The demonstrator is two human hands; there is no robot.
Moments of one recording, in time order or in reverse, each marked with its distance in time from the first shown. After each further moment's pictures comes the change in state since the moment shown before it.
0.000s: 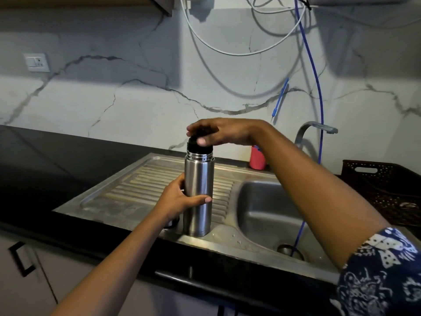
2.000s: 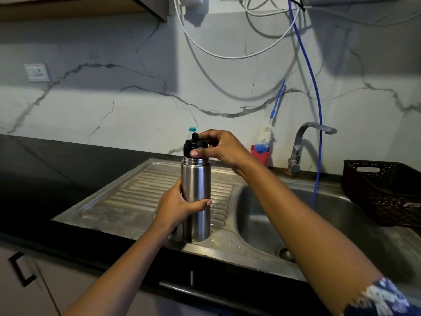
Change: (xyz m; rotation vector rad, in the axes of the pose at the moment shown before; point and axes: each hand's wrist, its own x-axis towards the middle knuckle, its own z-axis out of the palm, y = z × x) left_hand -0.001 0.002 0.013 0.254 0.180 0.031; right_hand -0.002 0.030 0.042 0.355 0.549 -0.085
